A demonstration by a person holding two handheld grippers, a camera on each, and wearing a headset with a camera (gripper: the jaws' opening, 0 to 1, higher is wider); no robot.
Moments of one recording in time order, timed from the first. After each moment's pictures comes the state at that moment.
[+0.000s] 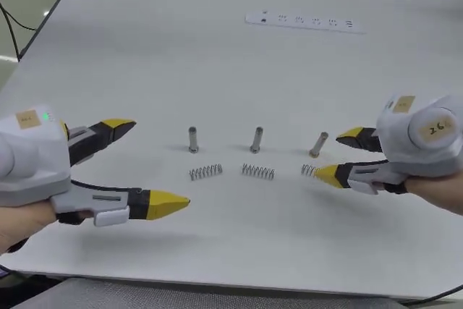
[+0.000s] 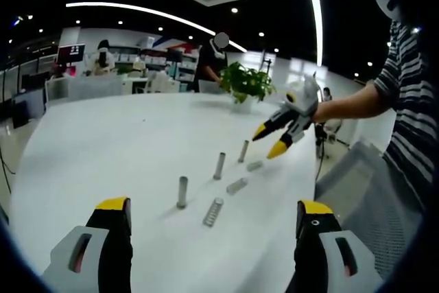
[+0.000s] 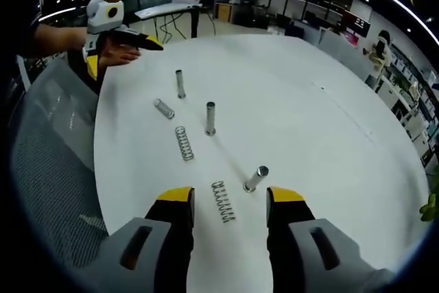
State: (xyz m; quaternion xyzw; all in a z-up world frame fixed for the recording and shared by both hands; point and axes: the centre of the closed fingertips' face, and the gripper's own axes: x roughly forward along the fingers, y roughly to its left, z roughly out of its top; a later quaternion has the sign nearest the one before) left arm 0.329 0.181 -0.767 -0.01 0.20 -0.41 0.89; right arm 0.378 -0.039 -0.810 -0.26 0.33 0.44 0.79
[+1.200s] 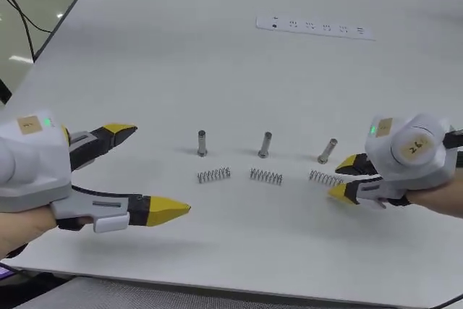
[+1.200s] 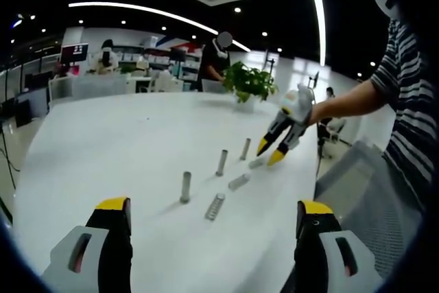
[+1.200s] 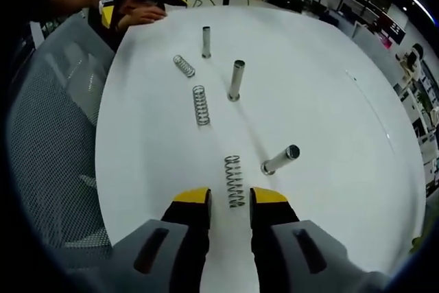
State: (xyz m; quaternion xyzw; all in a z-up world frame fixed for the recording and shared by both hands) left arm 0.323 0.192 -0.767 0.00 0.20 -0.40 0.89; right arm 0.366 -0.046 -0.851 -0.33 0.38 0.49 0.71
